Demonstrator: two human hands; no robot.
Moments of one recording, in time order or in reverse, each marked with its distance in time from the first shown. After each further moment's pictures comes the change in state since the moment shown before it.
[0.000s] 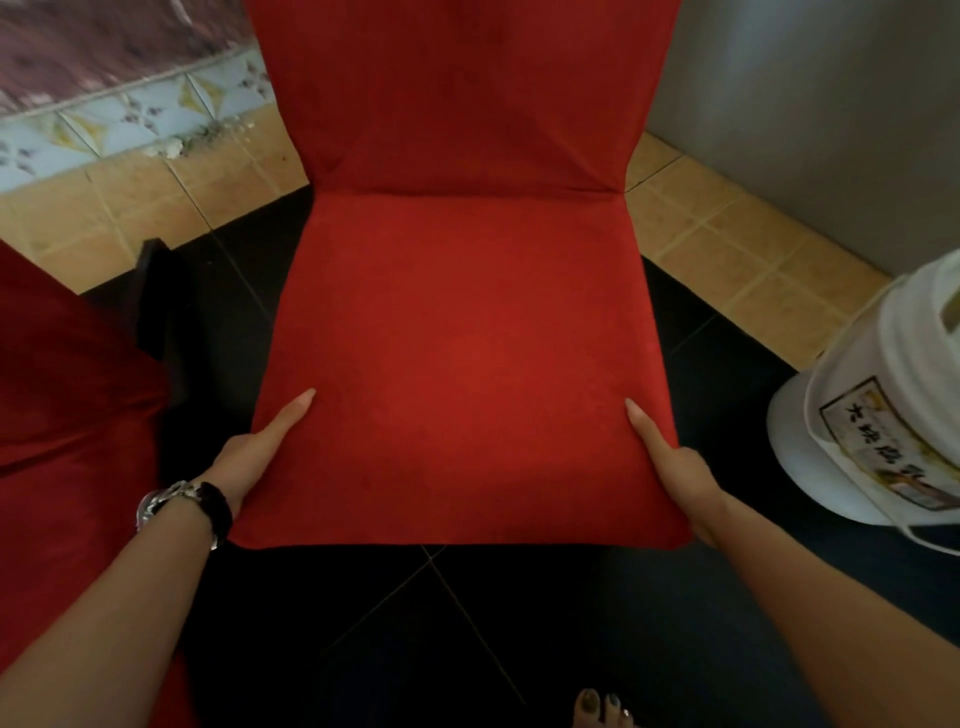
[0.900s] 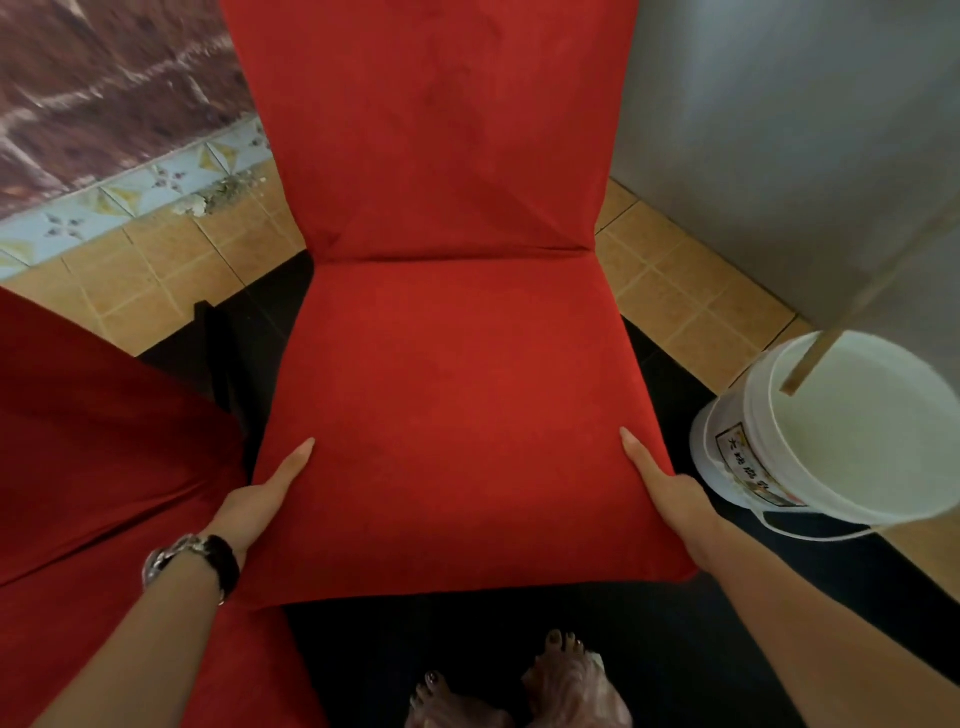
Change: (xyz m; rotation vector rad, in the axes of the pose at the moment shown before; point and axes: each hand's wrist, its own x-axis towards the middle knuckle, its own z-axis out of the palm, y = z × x) left_hand -0.168 0.126 -0.056 0.064 0.050 -0.181; right_hand -0.162 -0.128 -0.048 -0.057 0.050 0.221
